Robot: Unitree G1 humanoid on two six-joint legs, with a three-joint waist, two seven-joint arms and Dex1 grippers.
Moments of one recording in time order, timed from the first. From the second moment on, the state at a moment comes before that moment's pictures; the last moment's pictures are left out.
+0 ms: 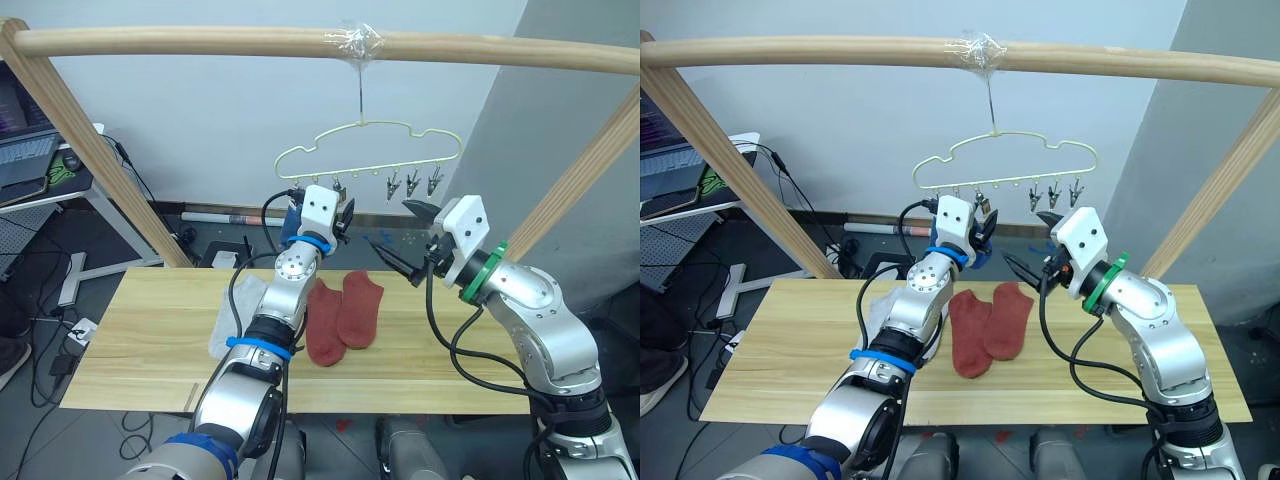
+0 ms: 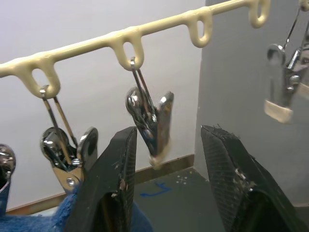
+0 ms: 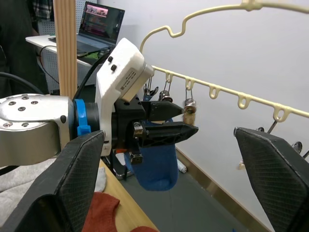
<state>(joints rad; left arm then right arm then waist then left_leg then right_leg) -0.76 0.03 -0.07 0.64 -0.02 -0.12 -0.14 -0.37 -0.42 0.06 -0.46 0.26 0.51 0.56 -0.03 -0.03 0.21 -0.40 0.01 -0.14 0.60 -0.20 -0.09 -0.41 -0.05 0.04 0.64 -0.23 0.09</state>
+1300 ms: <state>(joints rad) -0.80 0.02 -0.05 0.69 0.03 -0.15 -0.10 -0.39 -0.42 0.06 -0.46 0.27 0.51 0.54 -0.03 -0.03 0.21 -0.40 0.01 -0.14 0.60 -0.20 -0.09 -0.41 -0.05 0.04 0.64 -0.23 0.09</state>
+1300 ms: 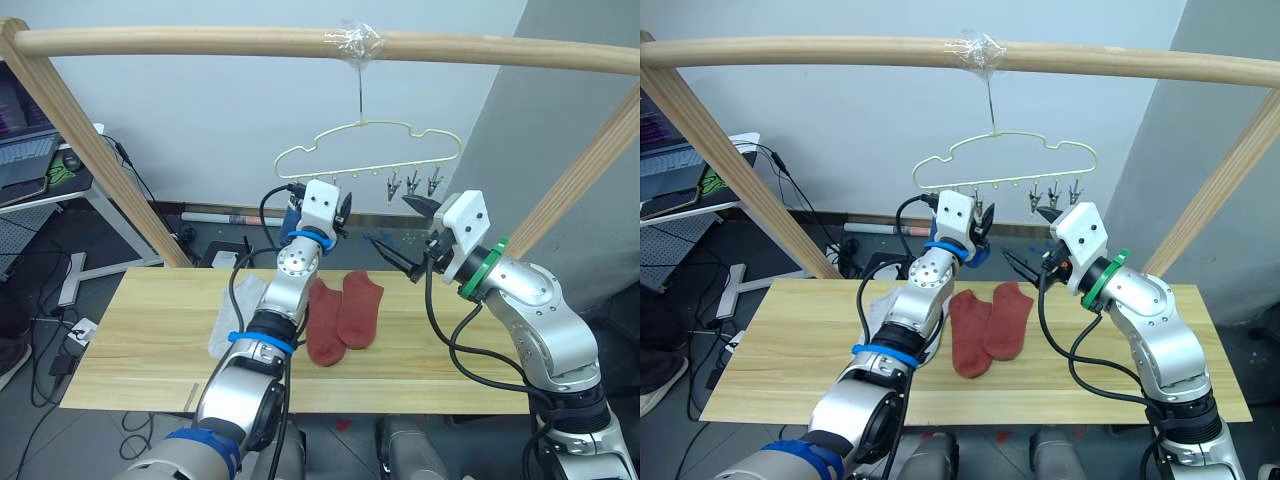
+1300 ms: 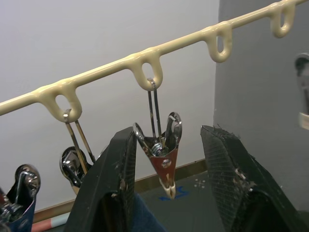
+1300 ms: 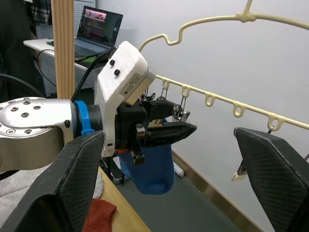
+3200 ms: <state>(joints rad) -0.73 0.08 0.09 0.37 -0.27 0.27 -0.32 -0.43 -0.28 0.30 0.13 0.02 0.35 0.47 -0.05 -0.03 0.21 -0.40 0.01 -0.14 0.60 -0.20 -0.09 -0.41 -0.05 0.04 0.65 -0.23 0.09</state>
